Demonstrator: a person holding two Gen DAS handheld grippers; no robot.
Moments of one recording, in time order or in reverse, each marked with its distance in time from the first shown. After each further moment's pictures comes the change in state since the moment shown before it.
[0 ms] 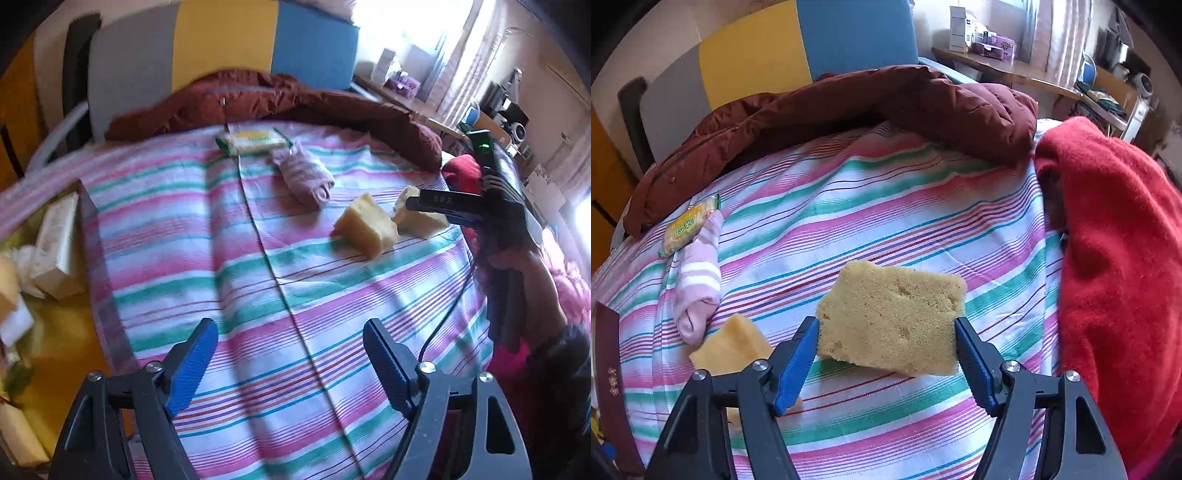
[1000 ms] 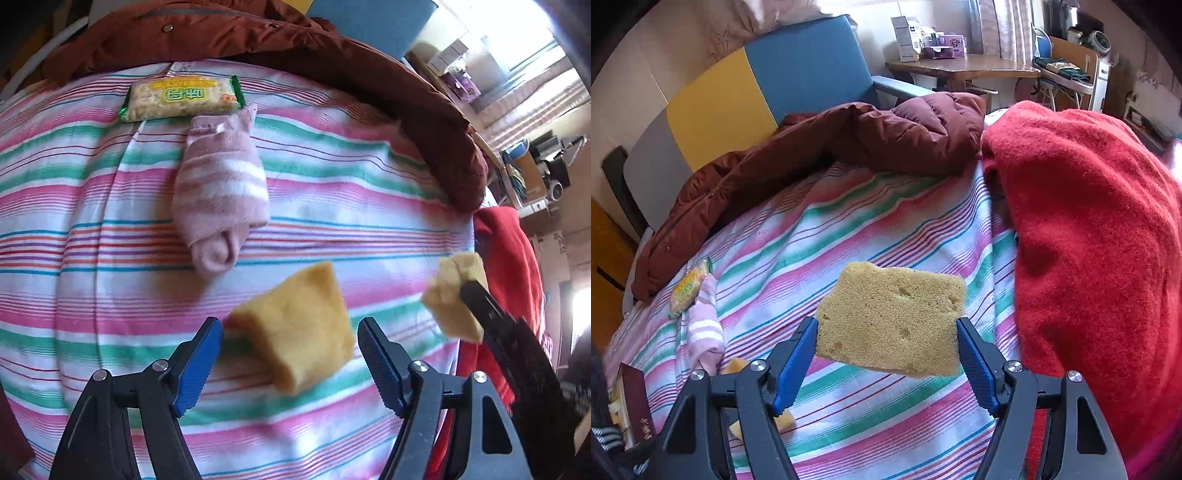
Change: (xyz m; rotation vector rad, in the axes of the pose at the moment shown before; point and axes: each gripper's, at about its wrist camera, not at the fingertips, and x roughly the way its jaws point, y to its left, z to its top) left arm 0.130 -0.067 0.106 -0.287 0.206 -0.034; right arm -0.027 -0.048 0.007 0.210 -0.081 0.036
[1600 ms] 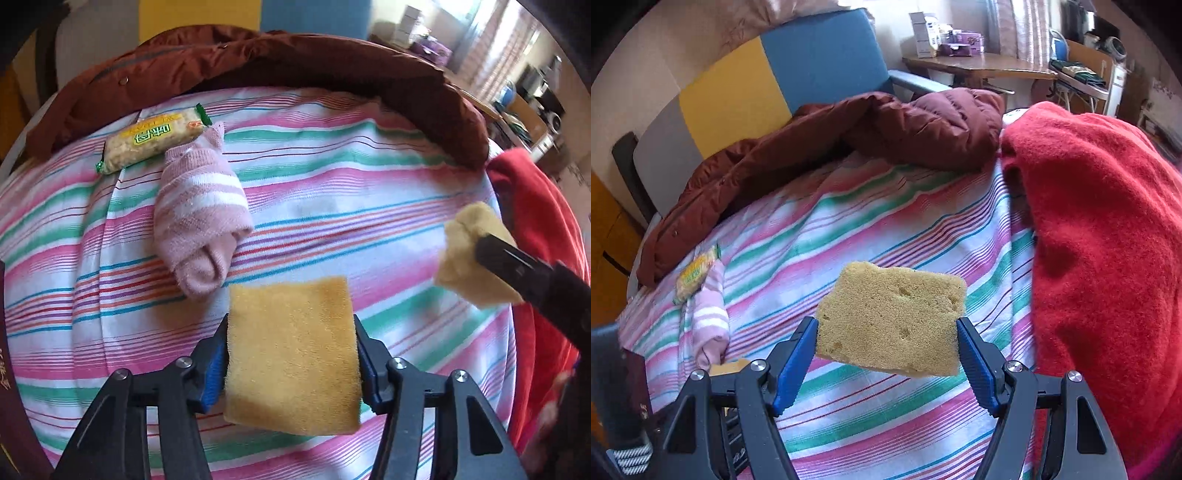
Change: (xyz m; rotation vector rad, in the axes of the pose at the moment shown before) left arm 0.013 -0.011 -0.023 0.268 -0.100 0.153; right arm 0.009 0.010 -0.005 -0.062 0.034 0.029
